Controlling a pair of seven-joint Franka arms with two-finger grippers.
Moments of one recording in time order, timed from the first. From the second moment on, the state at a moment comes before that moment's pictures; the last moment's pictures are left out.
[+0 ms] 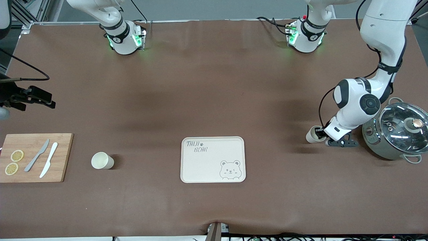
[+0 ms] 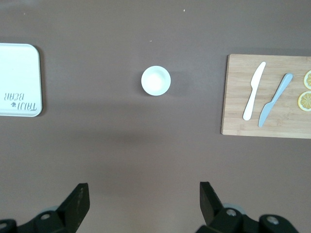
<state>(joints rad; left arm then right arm) 0.04 0.42 -0.07 -2.14 0.00 2.62 0.03 0.15 0.18 -0.21 -1.38 0.07 1.54 -0.11</state>
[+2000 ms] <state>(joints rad) -0.58 0.90 -0.07 -1.29 0.00 2.35 -0.98 0.07 0.66 -0.22 -1.39 0.17 2.00 -0.17</state>
